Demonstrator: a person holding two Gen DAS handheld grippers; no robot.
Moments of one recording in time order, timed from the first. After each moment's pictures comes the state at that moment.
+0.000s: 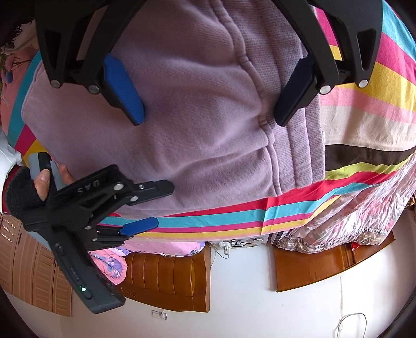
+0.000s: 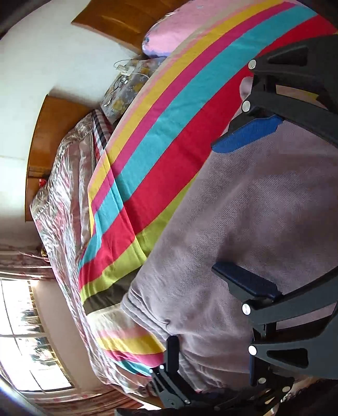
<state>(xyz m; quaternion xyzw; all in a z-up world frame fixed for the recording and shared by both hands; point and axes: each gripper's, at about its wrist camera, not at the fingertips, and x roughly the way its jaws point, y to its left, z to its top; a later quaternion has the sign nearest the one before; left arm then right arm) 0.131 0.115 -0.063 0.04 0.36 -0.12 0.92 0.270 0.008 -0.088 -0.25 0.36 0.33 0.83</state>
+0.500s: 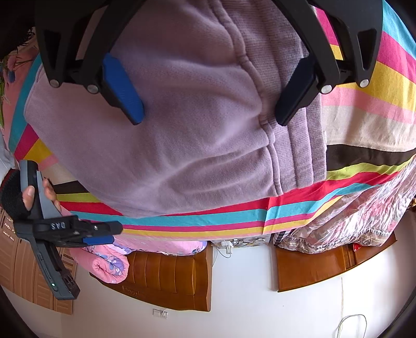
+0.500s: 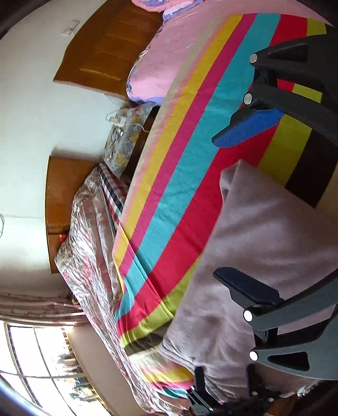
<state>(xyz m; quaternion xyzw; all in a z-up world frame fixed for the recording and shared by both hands) 0.131 0.119 -0.063 0.04 0.36 -0.13 0.92 0.263 -0.094 -0.059 -0.13 0.36 0.31 0.87</state>
